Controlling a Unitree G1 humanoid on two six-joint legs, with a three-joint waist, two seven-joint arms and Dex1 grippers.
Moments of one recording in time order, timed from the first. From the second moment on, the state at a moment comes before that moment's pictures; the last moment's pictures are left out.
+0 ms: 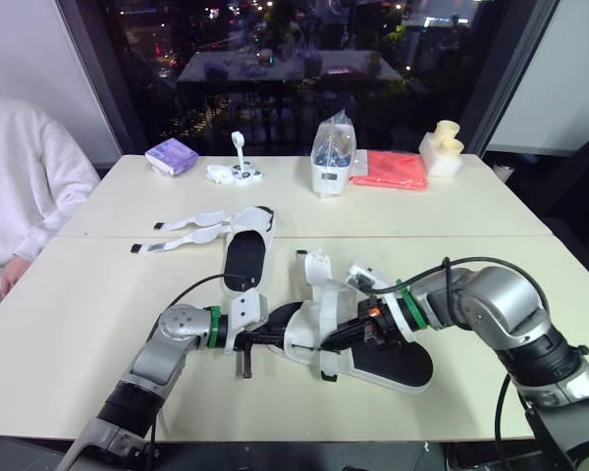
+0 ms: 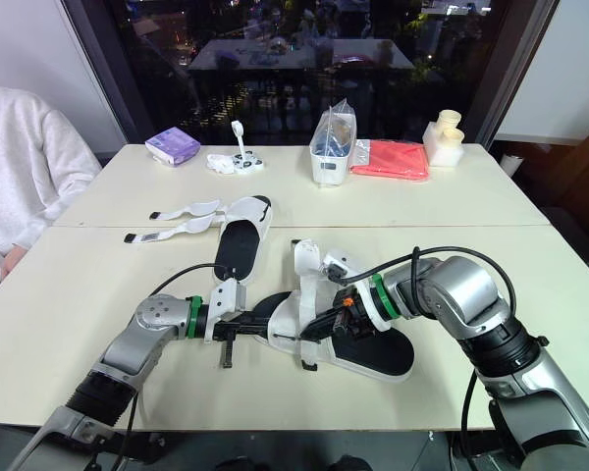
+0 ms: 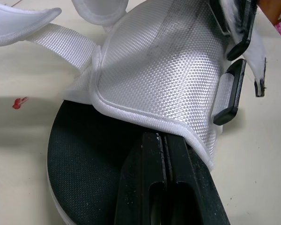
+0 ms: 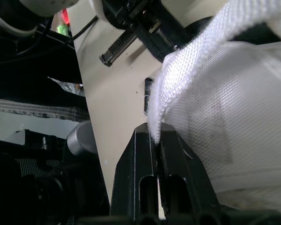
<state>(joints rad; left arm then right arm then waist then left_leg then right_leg) -0.43 0.45 -0.25 0.17 -0.16 0.05 -1.18 -0.71 -0.73 0.30 -0.25 0.67 1.30 1.00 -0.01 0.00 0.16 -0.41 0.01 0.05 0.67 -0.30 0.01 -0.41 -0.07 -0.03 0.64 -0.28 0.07</state>
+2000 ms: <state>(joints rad) -0.60 0.25 -0.33 0.47 -0.08 -0.15 -1.18 -0.32 -0.76 0.03 -0.35 0.84 1.37 0.75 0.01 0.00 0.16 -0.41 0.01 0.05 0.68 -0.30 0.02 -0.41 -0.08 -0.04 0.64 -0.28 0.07</state>
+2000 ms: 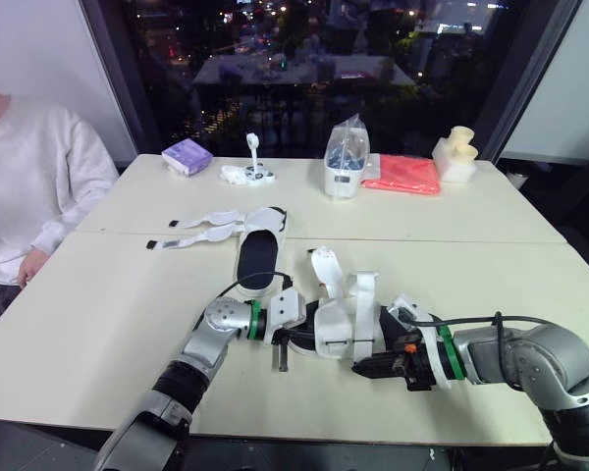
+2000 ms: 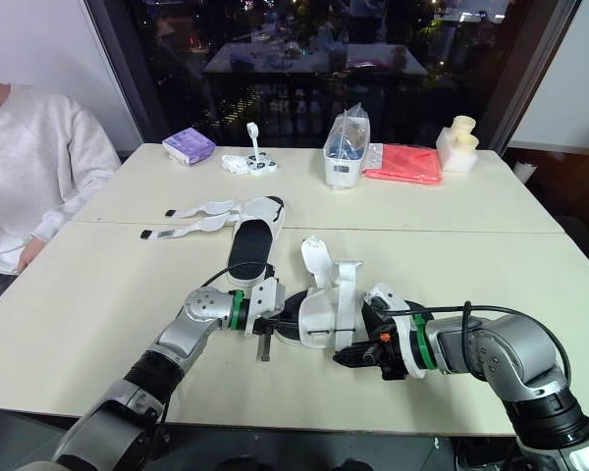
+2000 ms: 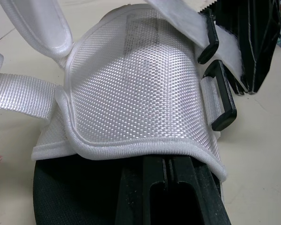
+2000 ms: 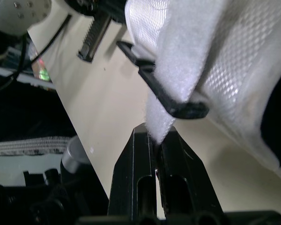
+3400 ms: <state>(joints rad) -0.60 0.36 -0.37 0.44 -0.09 -0.21 -1.25 -0.74 -0.86 0.19 -0.22 0.95 1.42 0.88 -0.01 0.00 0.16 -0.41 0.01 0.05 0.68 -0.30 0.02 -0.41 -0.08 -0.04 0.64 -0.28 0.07</state>
